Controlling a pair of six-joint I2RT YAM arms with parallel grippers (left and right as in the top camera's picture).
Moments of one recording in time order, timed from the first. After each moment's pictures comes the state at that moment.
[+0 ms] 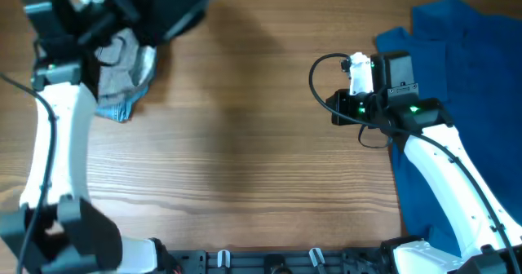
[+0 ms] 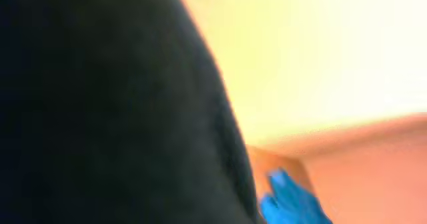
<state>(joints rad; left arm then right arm) 0.18 1.59 1.37 -0.07 0.68 -0.59 0.21 1.37 1.02 -0.64 -0.35 0.18</state>
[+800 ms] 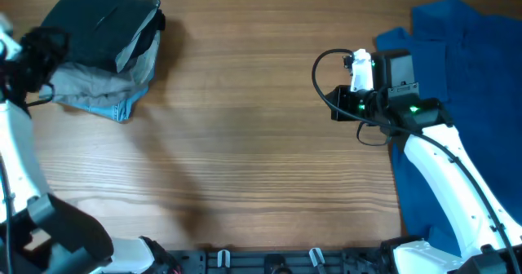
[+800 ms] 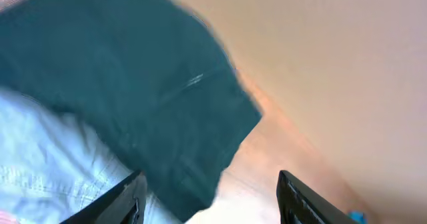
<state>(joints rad) 0.58 1.62 1.38 -0.48 0.61 -0.41 0.21 1.37 1.02 -0.60 -0.35 0.26</state>
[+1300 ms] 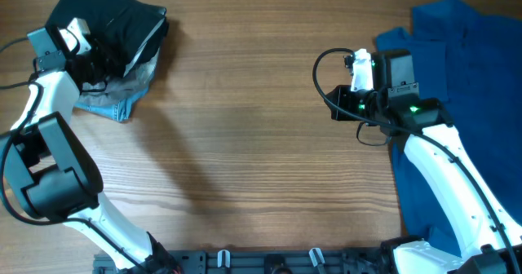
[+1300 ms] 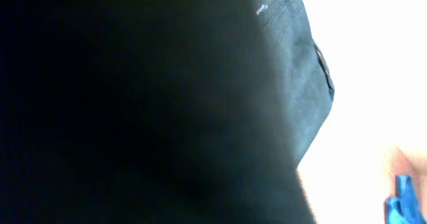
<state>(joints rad) 0.40 2.01 1.36 -0.24 0.59 -0.37 0.21 1.37 1.02 -0.60 -0.35 0.27</state>
